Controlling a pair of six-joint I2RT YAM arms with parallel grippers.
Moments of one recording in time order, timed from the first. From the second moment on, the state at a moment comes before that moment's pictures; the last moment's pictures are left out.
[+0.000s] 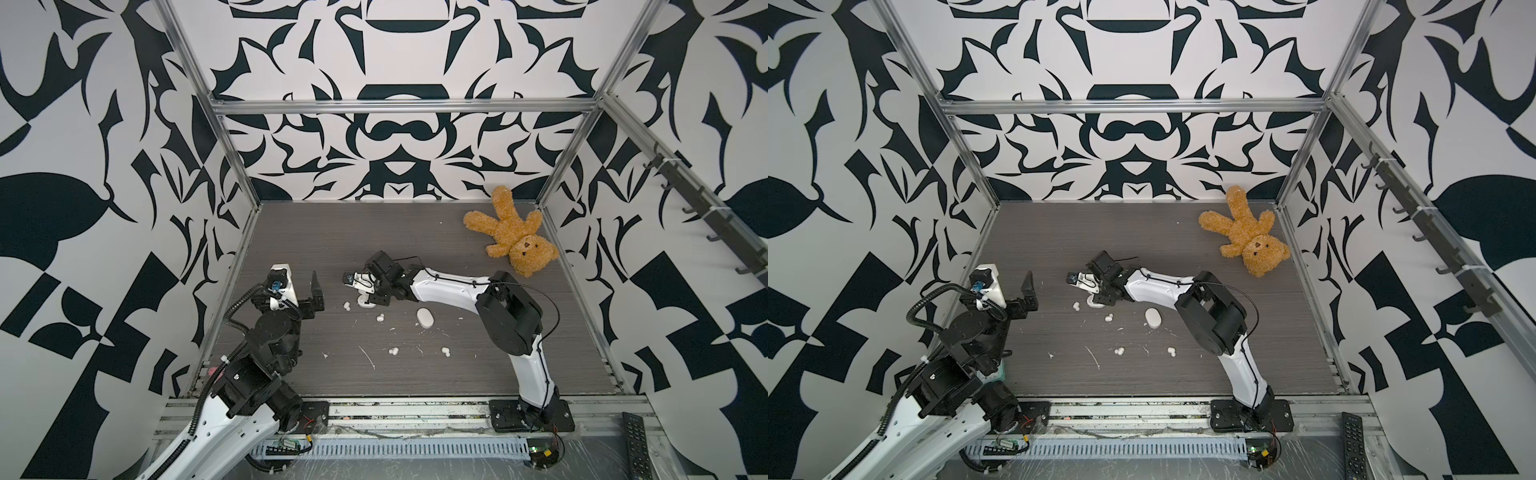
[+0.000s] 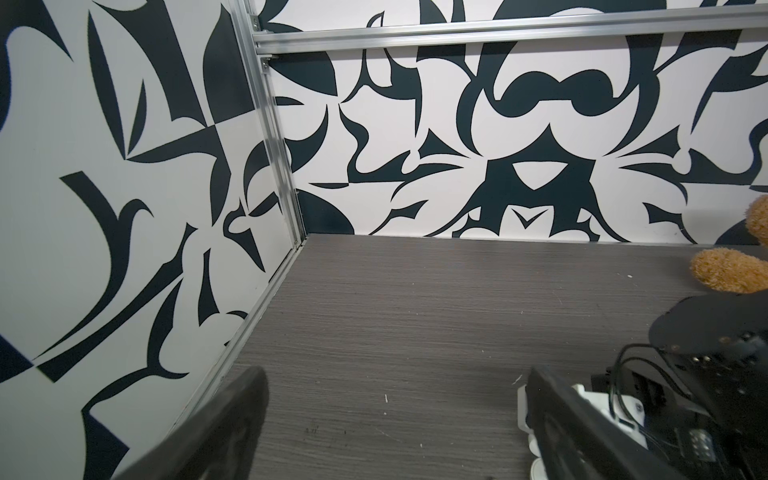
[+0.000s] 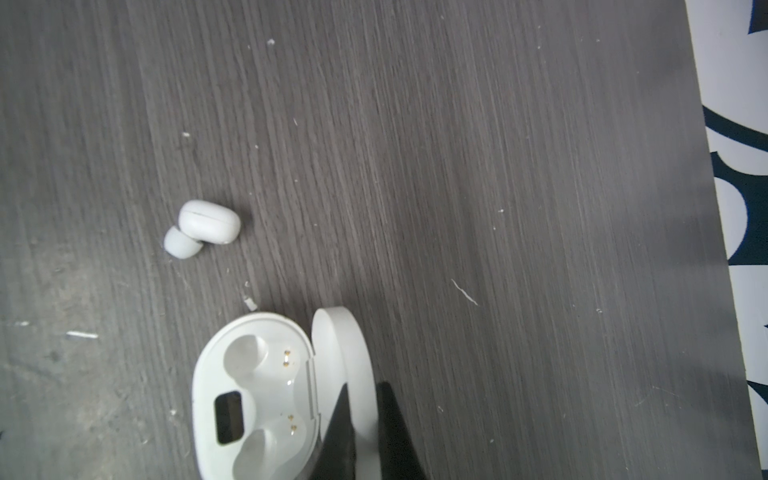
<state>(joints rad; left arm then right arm) -0.71 0.41 0.56 -0.26 -0.77 -0.06 0.90 2.09 1.50 -0.31 0.02 -0.58</state>
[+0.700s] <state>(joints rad) -0.71 0.41 0.56 -0.25 -0.77 -0.05 0.90 2.11 1.50 -0.30 0.02 -0.60</state>
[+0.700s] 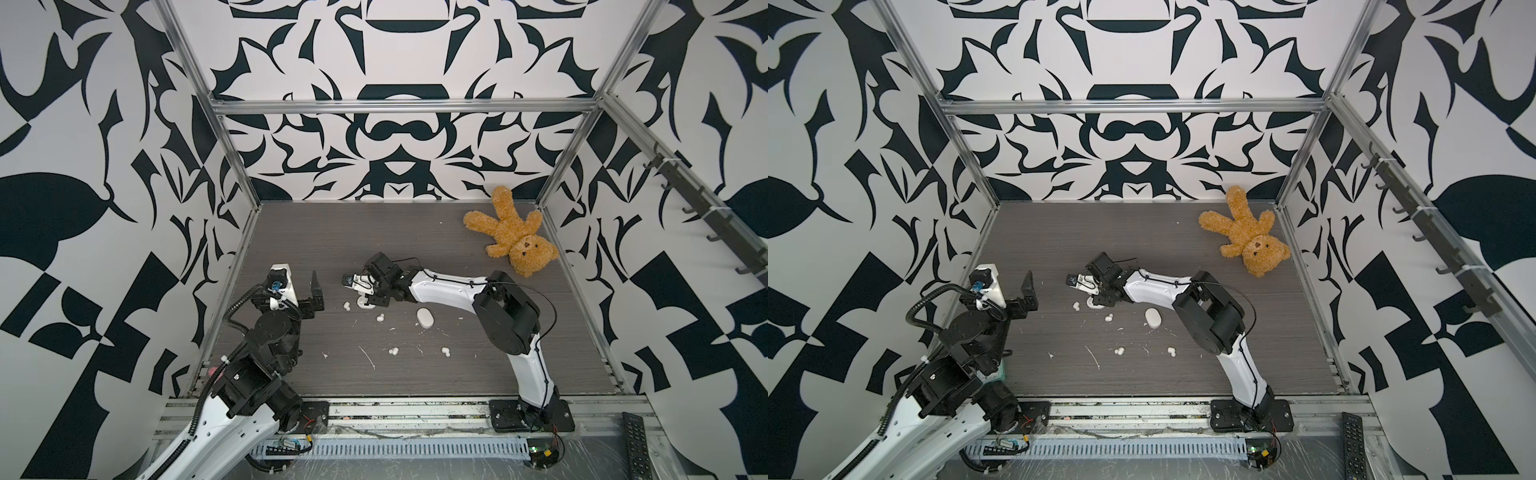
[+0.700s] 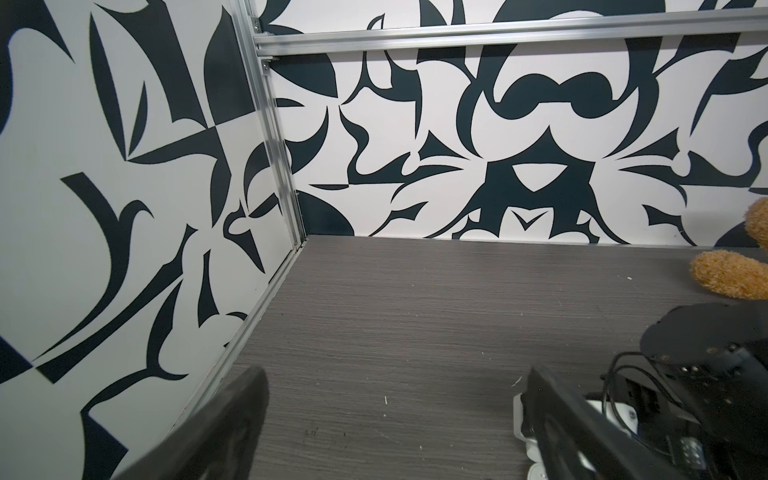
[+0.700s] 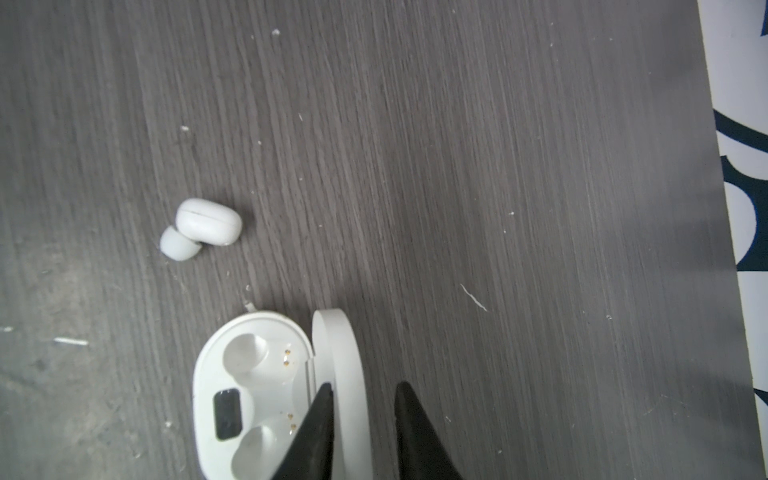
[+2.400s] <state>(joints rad) -0.56 0.74 0.80 -0.85 -0.51 -0.42 1.09 1.50 0.88 -0.15 0.05 -0.13</state>
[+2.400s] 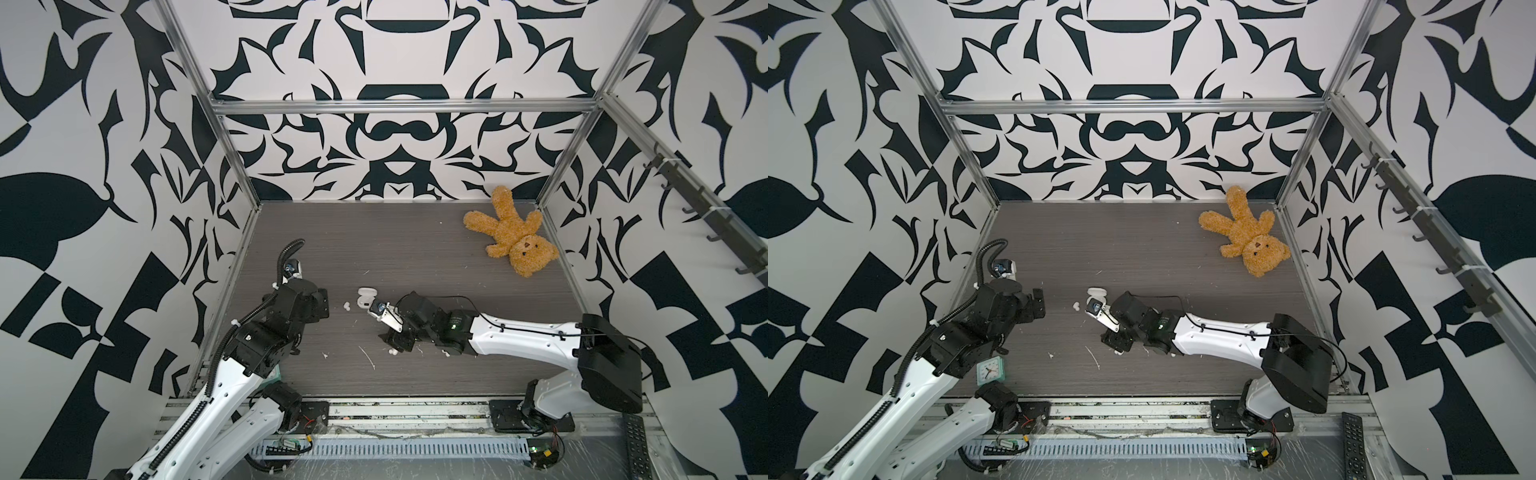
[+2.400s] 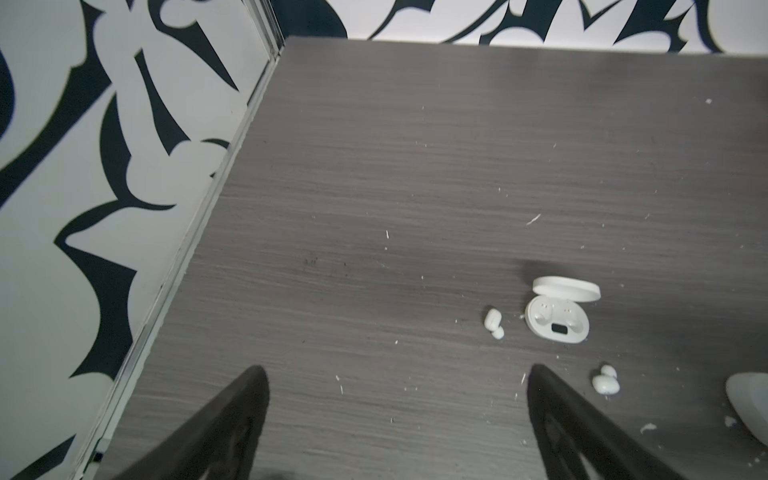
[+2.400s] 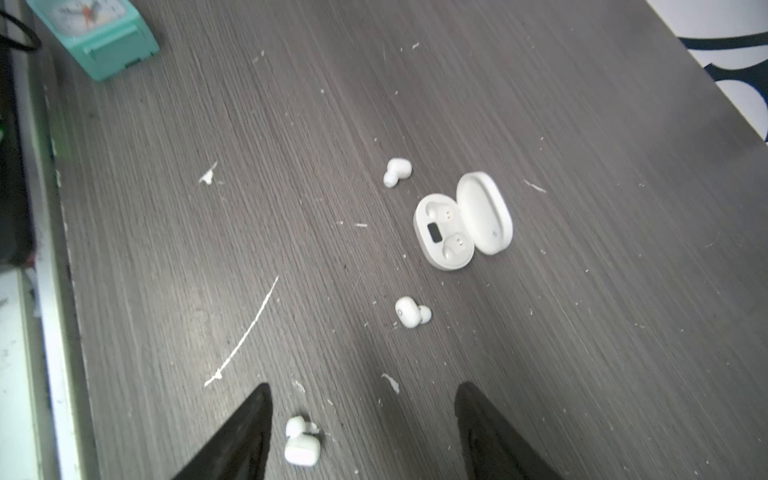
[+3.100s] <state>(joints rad) -0.56 0.57 0.74 -0.83 -0.52 -0.45 1.09 1.79 1.03 -0.14 0.24 -0.30</state>
